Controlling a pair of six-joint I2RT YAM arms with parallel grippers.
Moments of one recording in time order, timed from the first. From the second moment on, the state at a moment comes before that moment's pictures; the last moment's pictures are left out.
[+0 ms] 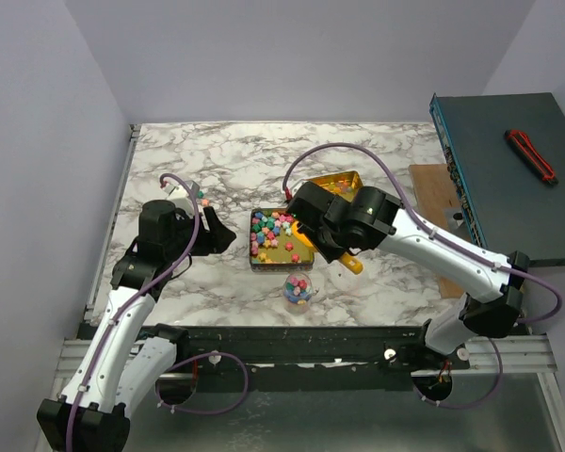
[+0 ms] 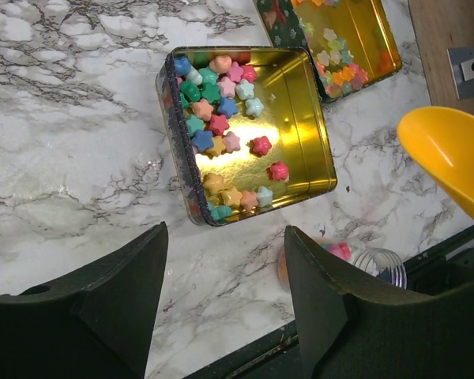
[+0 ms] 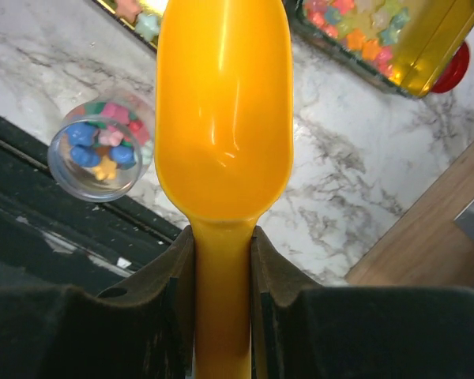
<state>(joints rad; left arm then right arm) -0.22 0.76 0.75 -0.52 0.33 -0.38 1.13 1.56 1.74 -1.36 0.35 0.28</state>
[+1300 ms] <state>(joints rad) -0.22 0.79 0.75 -0.52 0.35 -0.38 0.98 1.97 1.78 -1.25 0.43 -0.26</state>
